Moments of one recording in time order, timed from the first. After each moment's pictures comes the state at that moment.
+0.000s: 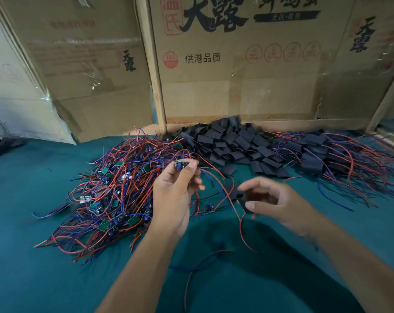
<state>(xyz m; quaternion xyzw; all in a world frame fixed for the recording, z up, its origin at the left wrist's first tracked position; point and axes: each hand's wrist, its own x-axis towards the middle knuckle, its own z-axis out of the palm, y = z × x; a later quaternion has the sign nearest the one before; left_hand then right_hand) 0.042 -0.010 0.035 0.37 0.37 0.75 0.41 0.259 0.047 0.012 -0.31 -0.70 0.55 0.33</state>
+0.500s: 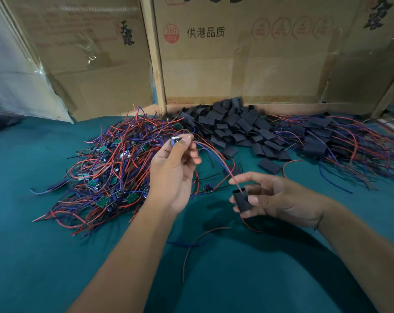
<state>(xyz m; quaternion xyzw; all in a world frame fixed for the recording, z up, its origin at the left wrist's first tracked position) 0.039 -0.009 0.038 0.28 0.30 0.77 0.49 0.265 0.050 -0.003 -0.21 -0.59 0.75 0.19</state>
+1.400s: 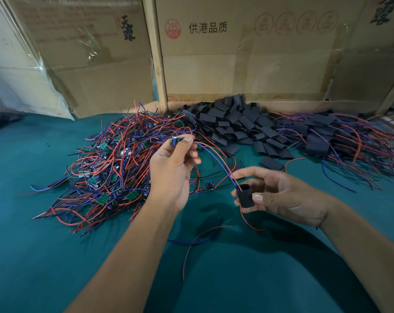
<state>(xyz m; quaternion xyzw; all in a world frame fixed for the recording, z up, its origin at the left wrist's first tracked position) 0.039 -0.005 0.031 0.29 0.35 0.77 0.44 0.263 0.050 -0.001 -0.18 -0.61 0.75 0.21</state>
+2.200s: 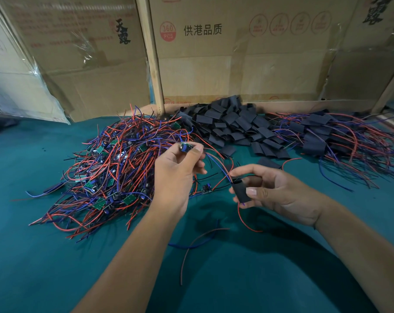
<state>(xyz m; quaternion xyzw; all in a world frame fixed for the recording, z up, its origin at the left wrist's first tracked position) 0.047 -0.004 0.023 0.37 0.43 0.73 0.38 0.259 0.046 0.003 -0.22 -0.60 0.73 0.26</state>
